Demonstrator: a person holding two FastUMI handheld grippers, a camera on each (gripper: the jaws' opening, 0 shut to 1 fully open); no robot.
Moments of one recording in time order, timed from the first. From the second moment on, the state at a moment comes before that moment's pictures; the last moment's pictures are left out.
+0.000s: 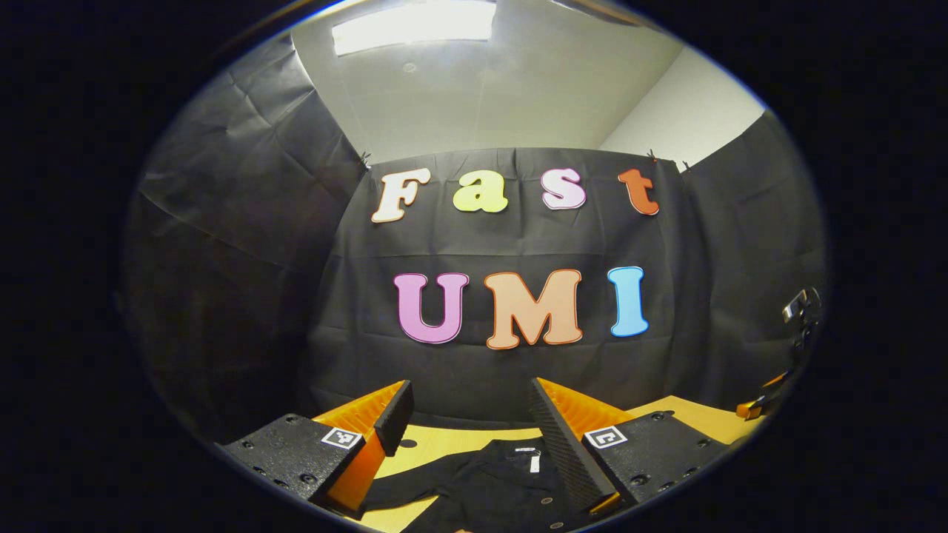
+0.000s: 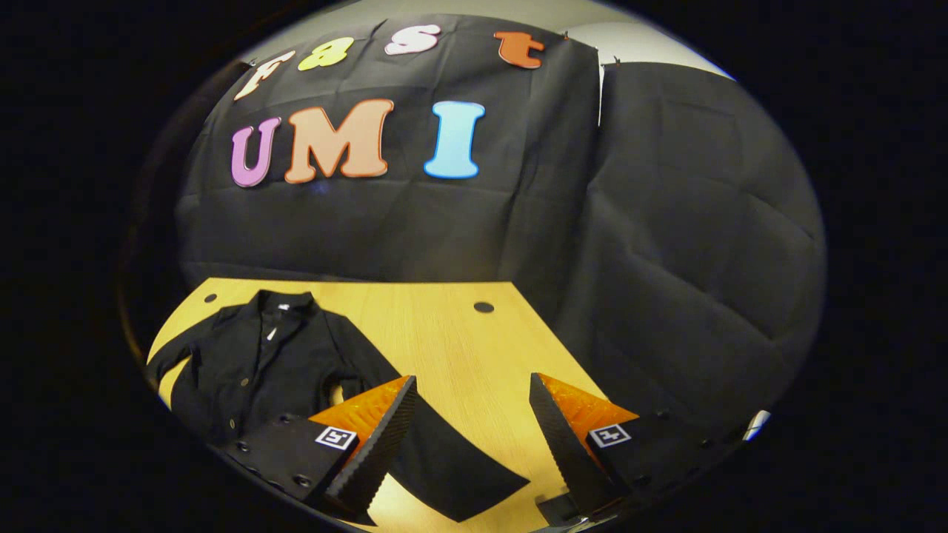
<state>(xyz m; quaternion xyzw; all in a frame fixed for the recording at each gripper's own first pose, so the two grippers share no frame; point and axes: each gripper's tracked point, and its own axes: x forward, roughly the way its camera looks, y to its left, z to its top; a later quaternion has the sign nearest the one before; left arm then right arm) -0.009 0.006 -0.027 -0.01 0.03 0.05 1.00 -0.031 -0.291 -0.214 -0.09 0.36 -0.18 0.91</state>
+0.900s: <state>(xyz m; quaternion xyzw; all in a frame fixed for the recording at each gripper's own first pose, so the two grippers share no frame) 0.001 -0.042 -0.046 0.02 0.07 0.07 1.00 -0.099 -0.341 -0.369 -0.04 0.59 -0.14 0.80</state>
